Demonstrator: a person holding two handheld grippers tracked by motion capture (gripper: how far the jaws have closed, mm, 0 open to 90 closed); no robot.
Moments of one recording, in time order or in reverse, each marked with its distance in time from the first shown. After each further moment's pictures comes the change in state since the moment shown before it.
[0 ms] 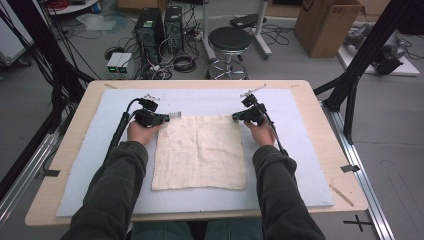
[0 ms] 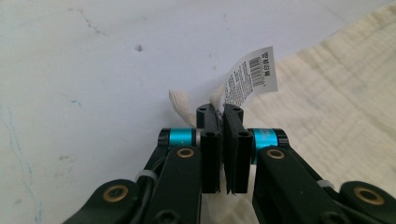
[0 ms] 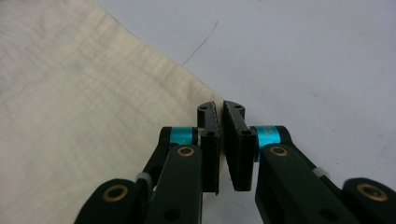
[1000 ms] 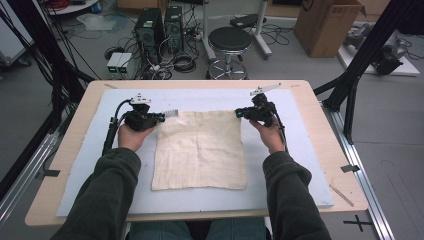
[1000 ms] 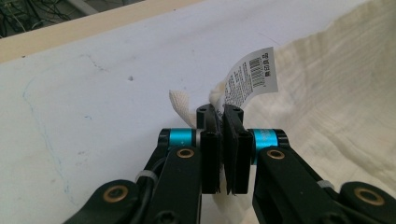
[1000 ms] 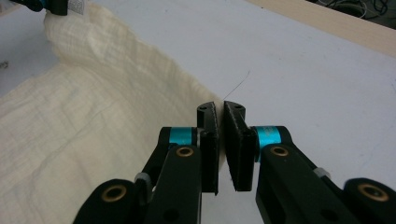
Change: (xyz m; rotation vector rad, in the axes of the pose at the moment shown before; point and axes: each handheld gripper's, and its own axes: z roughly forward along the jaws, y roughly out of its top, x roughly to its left) left arm -0.019 -0.005 -0.053 -0.126 -0.025 0.071; right arm 0.021 -0.004 -0.055 -0.169 0.068 -0.064
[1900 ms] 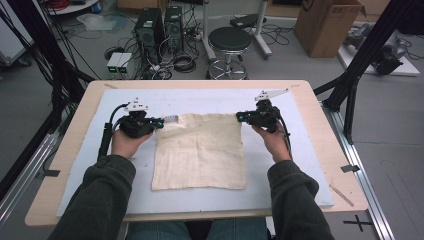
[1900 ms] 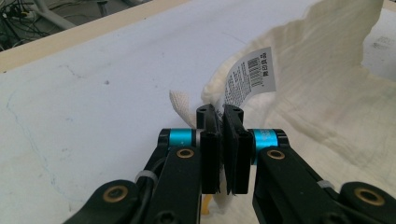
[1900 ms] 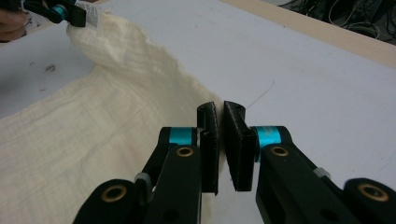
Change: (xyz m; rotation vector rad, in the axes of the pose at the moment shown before) left arm -0.016 -0.009 -0.028 -0.019 -0.073 0.079; right arm 0.022 -0.009 -0.024 -0.072 0.053 -0.037
